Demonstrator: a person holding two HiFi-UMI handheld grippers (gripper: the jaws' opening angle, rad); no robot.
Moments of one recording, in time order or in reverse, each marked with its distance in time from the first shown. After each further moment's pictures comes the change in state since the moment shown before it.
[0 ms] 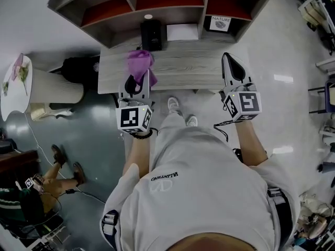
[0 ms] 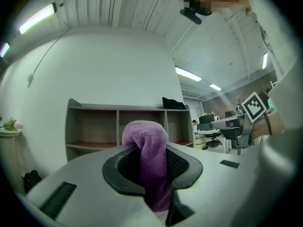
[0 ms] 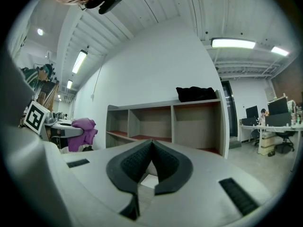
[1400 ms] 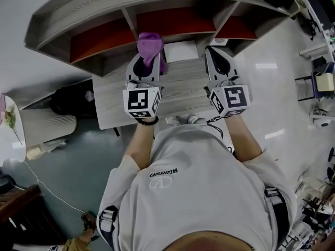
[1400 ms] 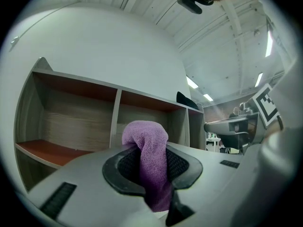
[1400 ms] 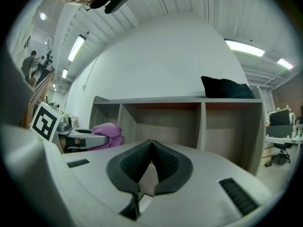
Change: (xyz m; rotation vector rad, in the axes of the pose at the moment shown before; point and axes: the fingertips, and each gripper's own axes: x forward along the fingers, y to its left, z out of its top) left arm 0.204 0.096 -0.005 -0.089 -0.027 -0.194; right arm 0.200 0.046 0.029 -0.080 0.007 -0.073
